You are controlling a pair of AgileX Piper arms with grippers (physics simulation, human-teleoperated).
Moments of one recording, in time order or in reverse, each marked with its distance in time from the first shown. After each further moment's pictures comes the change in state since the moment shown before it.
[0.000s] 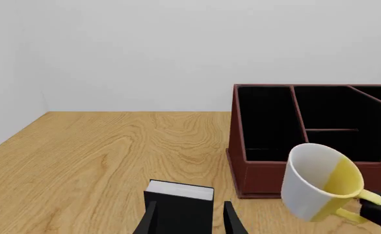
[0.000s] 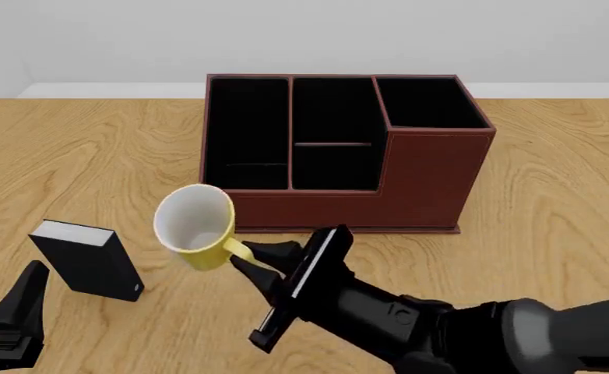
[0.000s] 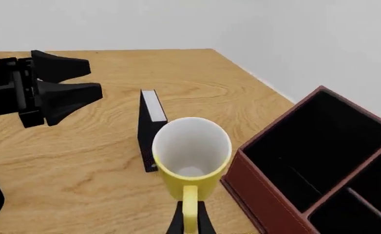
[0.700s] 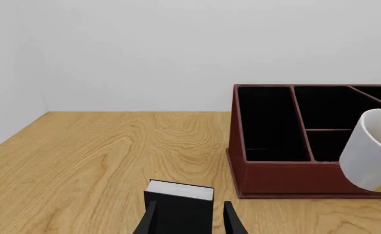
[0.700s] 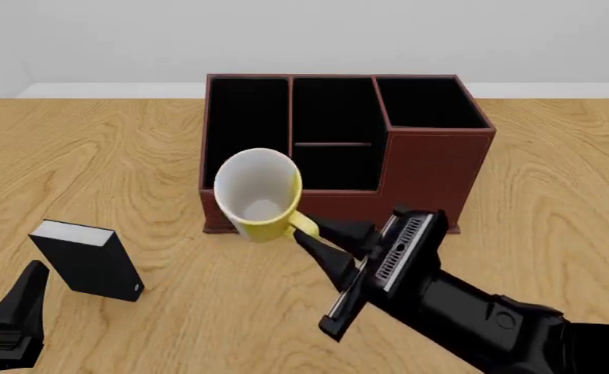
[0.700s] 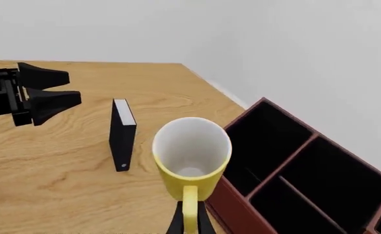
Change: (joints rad) left arm 0.000 0.000 0.000 0.000 0.000; right arm -0.093 -0.332 0.169 0.085 -0.069
